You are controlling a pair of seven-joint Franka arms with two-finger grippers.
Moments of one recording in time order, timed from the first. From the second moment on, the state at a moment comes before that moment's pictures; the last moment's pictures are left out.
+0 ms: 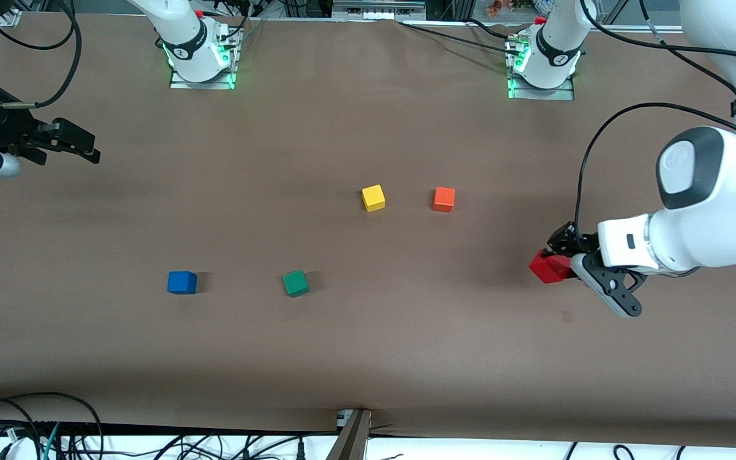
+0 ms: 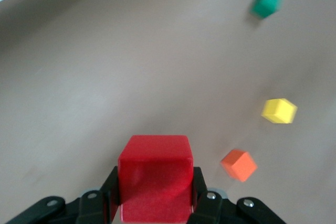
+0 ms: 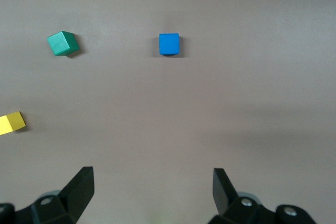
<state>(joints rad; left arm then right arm) 0.06 0.53 -0.21 -1.31 -0.35 1.78 0.72 0.12 0.05 -0.07 -1.55 0.06 1.55 0.04</state>
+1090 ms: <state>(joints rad) -0.10 0.69 -0.23 -1.39 -1.31 1.96 1.71 0.15 0.10 -0.06 -1.55 0.06 1.62 0.03</state>
